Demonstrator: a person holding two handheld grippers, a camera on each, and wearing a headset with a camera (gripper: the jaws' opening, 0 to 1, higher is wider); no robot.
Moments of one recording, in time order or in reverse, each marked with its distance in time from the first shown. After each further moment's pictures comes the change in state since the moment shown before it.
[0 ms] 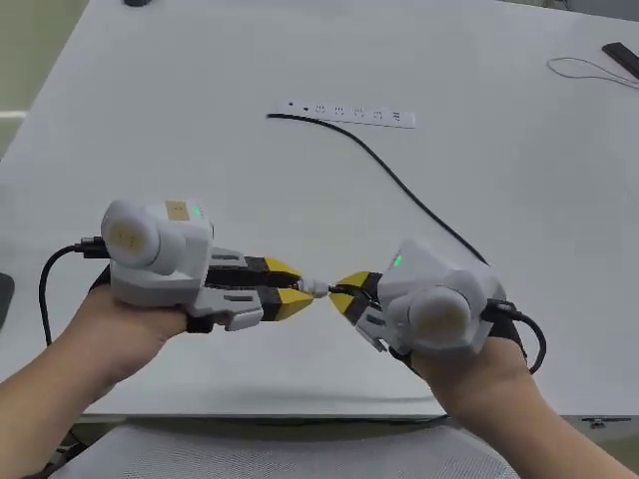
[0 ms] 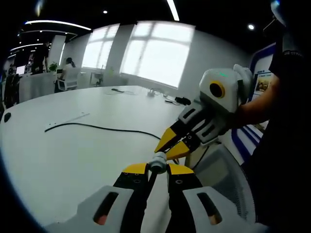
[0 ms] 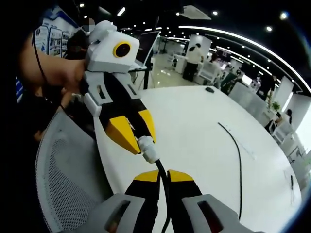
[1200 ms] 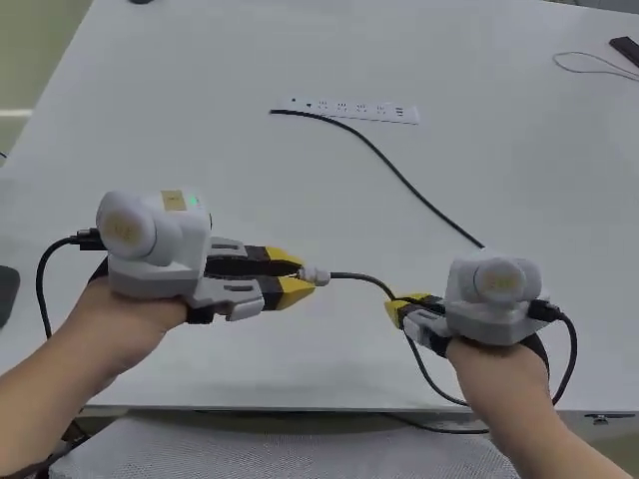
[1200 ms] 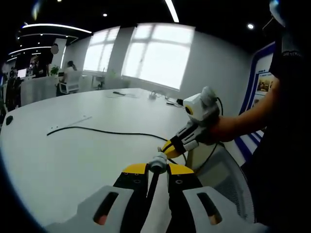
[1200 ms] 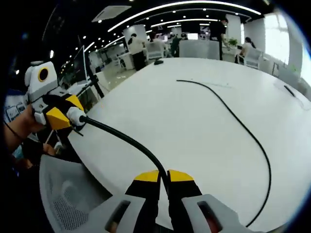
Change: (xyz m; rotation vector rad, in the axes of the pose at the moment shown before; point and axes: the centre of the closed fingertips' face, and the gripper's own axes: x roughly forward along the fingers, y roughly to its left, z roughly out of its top) left arm -0.001 -0.004 0.008 0.012 -0.018 0.020; right arm -0.005 -0.043 -0.097 0.647 0.066 -0.133
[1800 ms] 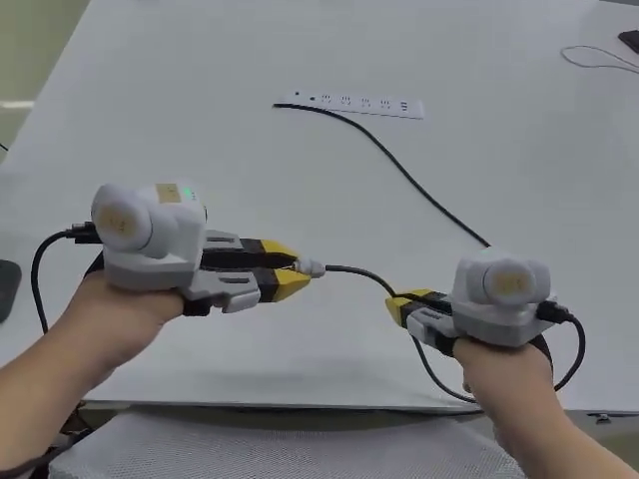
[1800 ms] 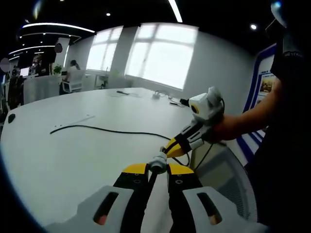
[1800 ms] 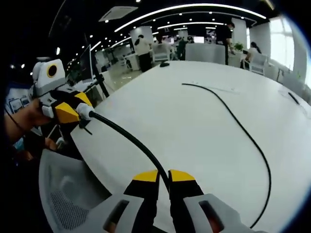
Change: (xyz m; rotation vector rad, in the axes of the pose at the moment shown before) left arm -0.003 0.012 -0.001 -0.009 -0.002 0.026; right arm -0.001 0.007 0.009 -0.085 -0.024 0.039
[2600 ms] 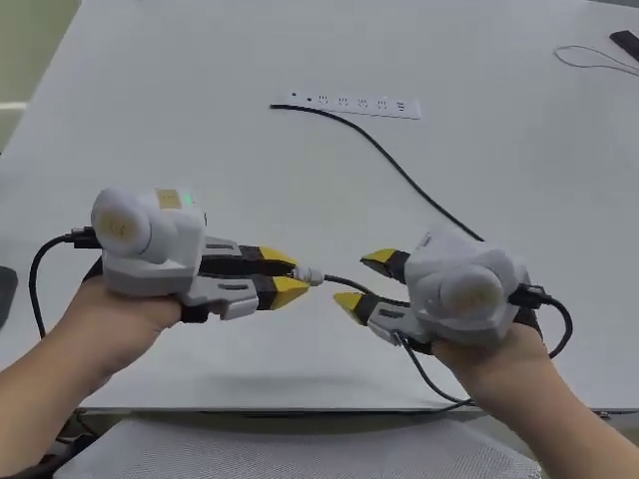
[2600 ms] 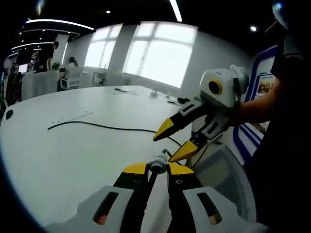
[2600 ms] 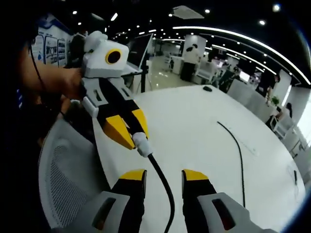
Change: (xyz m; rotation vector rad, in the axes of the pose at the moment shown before) left arm -0.004 0.002 -0.009 -0.021 0.018 -0.031; right arm 0.000 0.086 0.057 -0.567 -0.031 0.117
